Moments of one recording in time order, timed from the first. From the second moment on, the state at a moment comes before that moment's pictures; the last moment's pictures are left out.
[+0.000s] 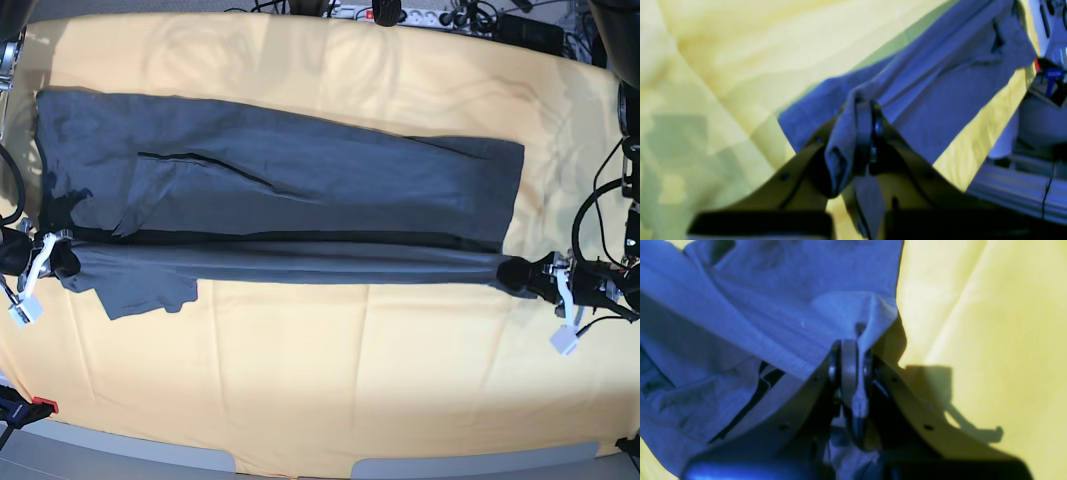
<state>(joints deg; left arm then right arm) -40.8 -43.2 23.3 47.6 -89.5 -43.0 80.0 17.4 41.8 5.5 69.1 48.0 40.5 -61.7</state>
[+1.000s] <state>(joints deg) -24.3 -52.3 23.4 76.3 -89.4 -40.0 79.9 17.3 42.1 5.5 69.1 48.8 40.5 -62.6</state>
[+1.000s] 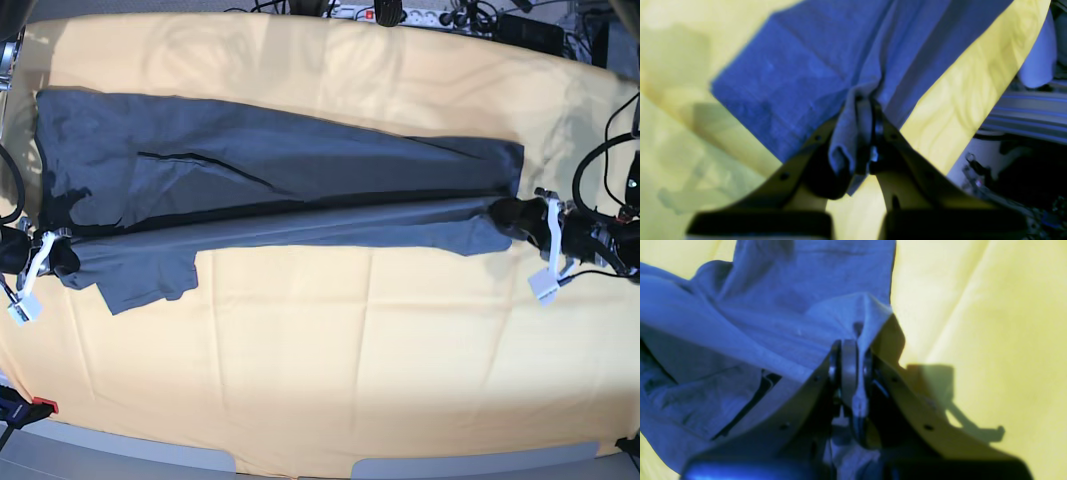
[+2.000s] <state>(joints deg) -20.5 -51.7 23.5 76.3 -89.1 -38.9 80.2 19.2 41.0 5.5 69.2 43.5 36.0 -51.5</state>
